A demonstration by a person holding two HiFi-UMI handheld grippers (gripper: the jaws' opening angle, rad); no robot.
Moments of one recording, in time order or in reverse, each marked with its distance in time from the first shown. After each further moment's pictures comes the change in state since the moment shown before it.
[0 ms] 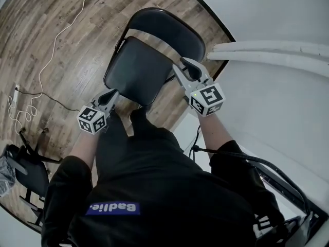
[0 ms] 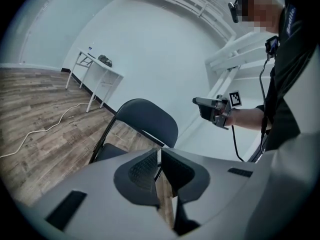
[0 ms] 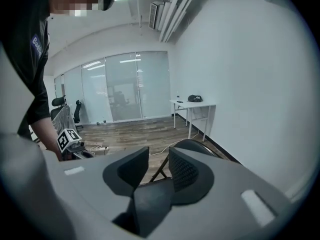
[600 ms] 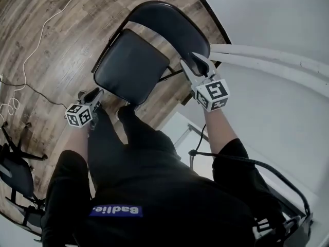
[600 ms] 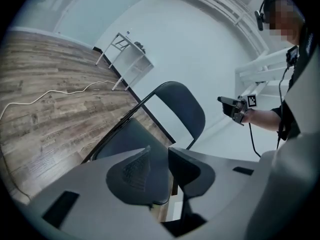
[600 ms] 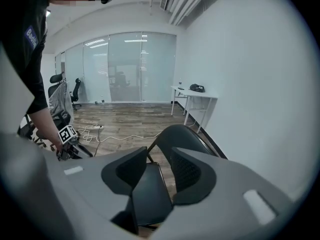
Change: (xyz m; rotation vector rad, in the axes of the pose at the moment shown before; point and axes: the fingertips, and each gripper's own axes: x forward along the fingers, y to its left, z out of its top) left arm 0.016 0.129 -0.118 -0.273 0.028 0.117; right arm 0.050 -0.053 -0.051 -0.137 0.173 -0.034
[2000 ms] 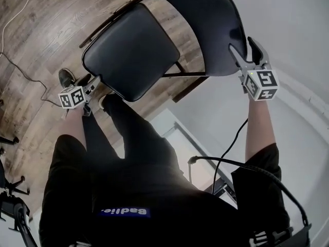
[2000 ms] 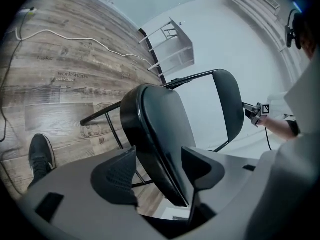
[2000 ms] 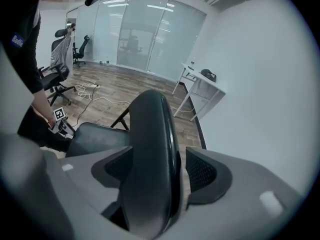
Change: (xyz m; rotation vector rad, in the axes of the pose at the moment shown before) left arm 0.105 0.163 -0.163 -0.411 0.016 0.082; right arm 0.098 -0.129 -0.065 -0.303 0.314 -0.062
